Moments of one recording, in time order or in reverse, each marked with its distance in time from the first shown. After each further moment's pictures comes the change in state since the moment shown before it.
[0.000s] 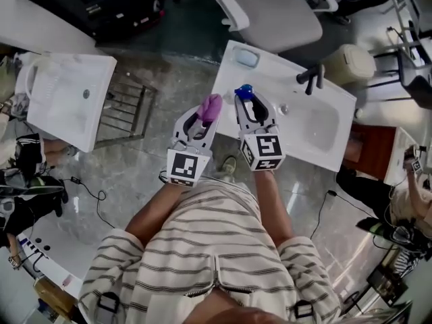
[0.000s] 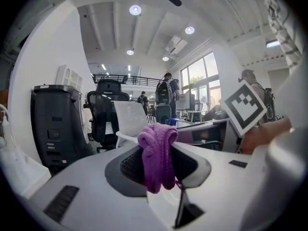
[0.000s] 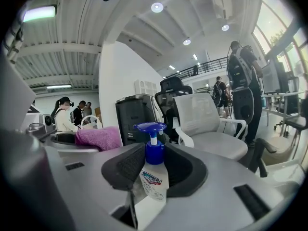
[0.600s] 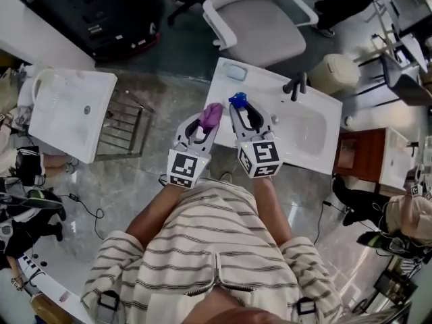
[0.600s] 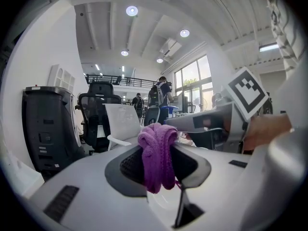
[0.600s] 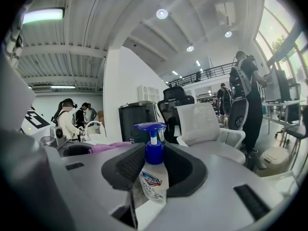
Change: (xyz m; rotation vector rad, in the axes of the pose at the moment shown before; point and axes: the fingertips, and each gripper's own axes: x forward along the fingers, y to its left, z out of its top) left arm -0.011 -0.036 0.021 0.019 -0.017 -0.079; right arm -0.050 0.014 0.043 -0.041 -0.058 0.017
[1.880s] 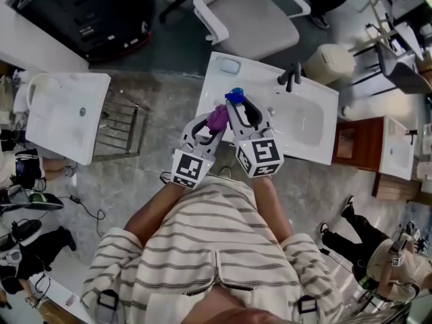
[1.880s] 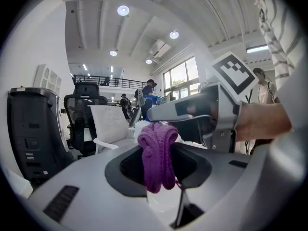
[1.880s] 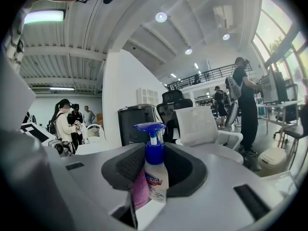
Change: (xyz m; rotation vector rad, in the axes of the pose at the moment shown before) left arm 0.005 -0.043 -0.001 0.058 -0.016 -0.135; right arm -0.016 0.004 0.016 0.005 -0.030 -0.018
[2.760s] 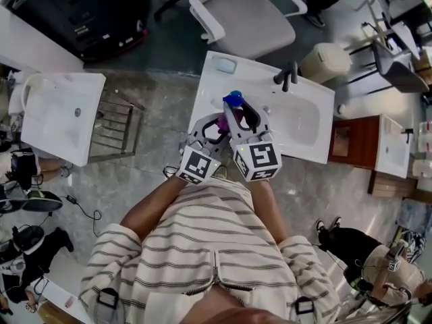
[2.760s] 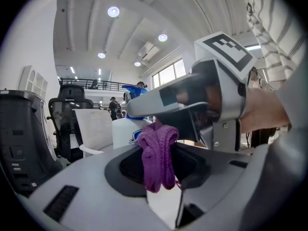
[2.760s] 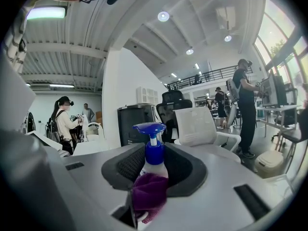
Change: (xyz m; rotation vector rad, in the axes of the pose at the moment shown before) left arm 0.029 -0.029 0.000 0.079 -0.033 -0.126; right arm -0.004 0.002 0.005 -0.022 0.012 -0.014
